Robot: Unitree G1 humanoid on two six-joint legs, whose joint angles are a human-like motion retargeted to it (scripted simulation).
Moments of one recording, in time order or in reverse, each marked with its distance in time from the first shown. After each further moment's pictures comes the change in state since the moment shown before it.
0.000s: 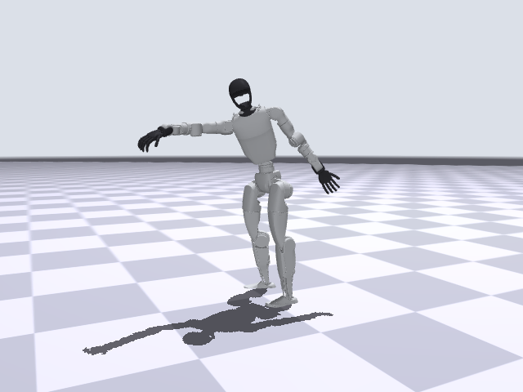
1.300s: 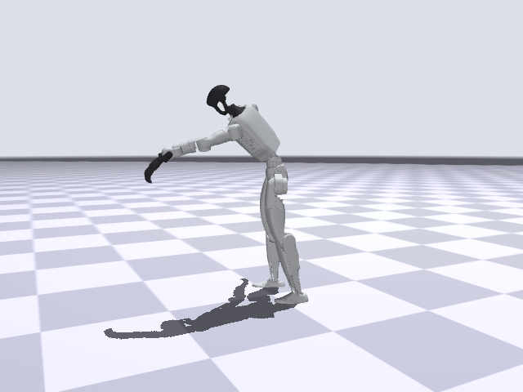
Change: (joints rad) left arm 1.389 1.946 0.841 -0.335 0.898 0.112 -0.580; right arm -1.604 1.882 0.839 -0.080 1.355 -0.104 -0.576; waist -1.329 -0.619 -0.022; left_leg 0.065 0.140 0.622 0.106 -0.143 0.045; right_leg -0.258 0.137 0.644 -0.052 0.147 0.097
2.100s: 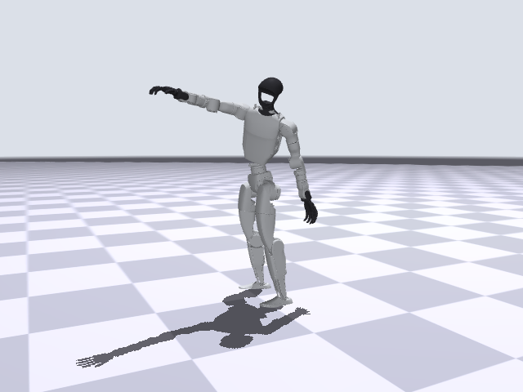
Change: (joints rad) left arm -1.119 -1.782 -1.262 0.321 -0.714 -0.166 0.592; right arm -1.161 -0.654 1.660 0.276 -1.157 0.186 0.121; waist 1.186 -0.030 -0.119; left_leg -0.063 -0.069 -0.418 -0.004 0.027 0.015; right_leg 0.164 -0.094 -0.411 0.058 -0.123 -0.072
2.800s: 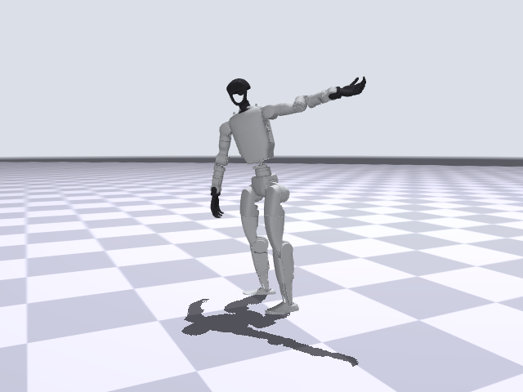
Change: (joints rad) left arm -0.116 0.929 0.543 -0.029 -0.584 -0.069 0.047; right arm 1.739 0.432 -0.806 0.092 0.175 0.071 0.206; waist -0.188 0.637 -0.291; left_leg -0.003 -0.056 -0.156 -0.067 0.109 -0.051; right_leg 0.082 -0.037 -0.183 -0.004 -0.051 -0.053
